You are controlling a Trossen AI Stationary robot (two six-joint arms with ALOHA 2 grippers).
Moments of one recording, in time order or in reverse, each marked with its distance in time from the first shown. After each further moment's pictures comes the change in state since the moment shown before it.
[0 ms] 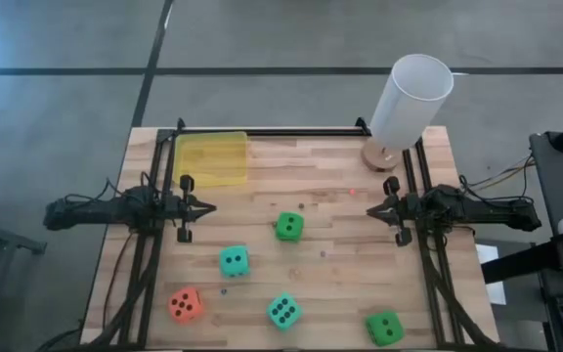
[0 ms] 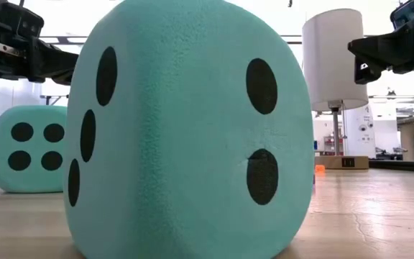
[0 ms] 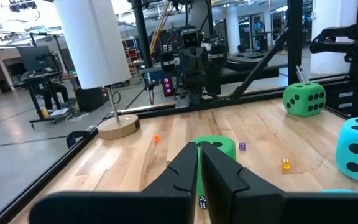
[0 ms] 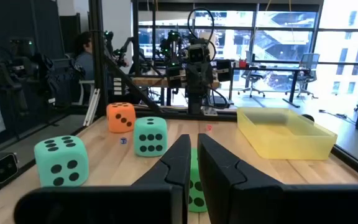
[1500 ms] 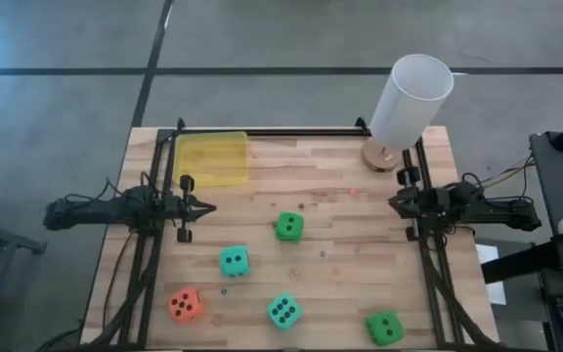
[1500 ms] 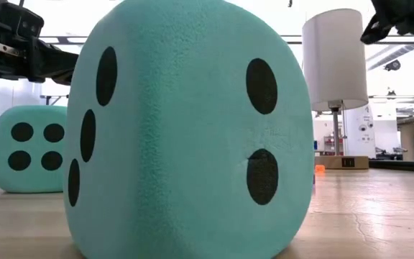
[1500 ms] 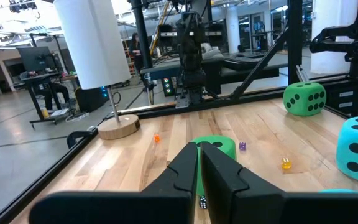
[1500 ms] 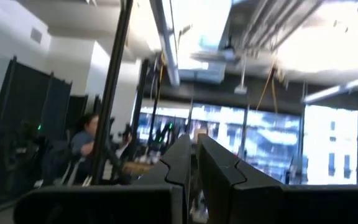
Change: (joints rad) left arm 0.000 0.000 0.000 0.000 0.000 0.003; right arm 0.002 0.000 0.004 0.424 -0.027 -0.095
